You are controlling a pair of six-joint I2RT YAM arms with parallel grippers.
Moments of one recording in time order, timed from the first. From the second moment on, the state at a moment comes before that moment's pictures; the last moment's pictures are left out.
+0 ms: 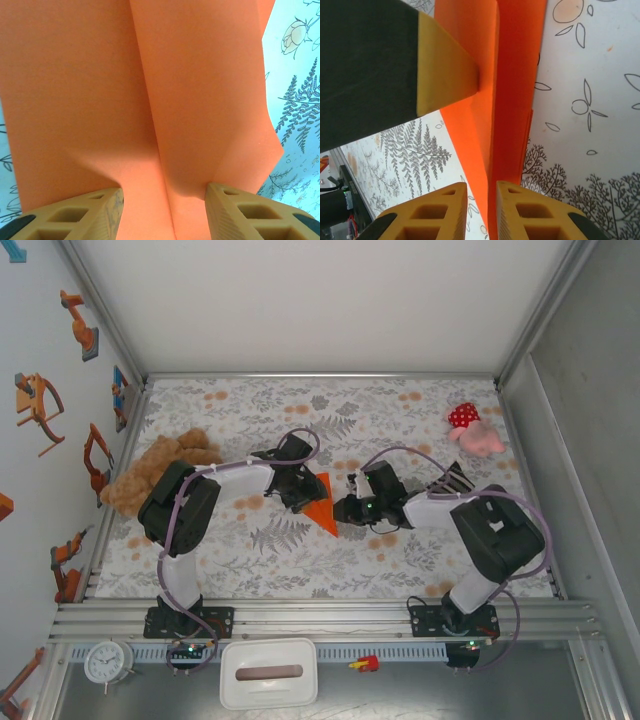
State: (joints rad) left arm -0.71 1.92 1.17 -0.45 0.31 -0.96; right arm 0.59 1.66 0.67 0.11 -0.58 0.65
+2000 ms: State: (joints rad) left arm -0.67 1.82 0.97 -0.03 0.42 -0.95; right arm 0.58 1.77 0.70 0.16 -0.66 0.67
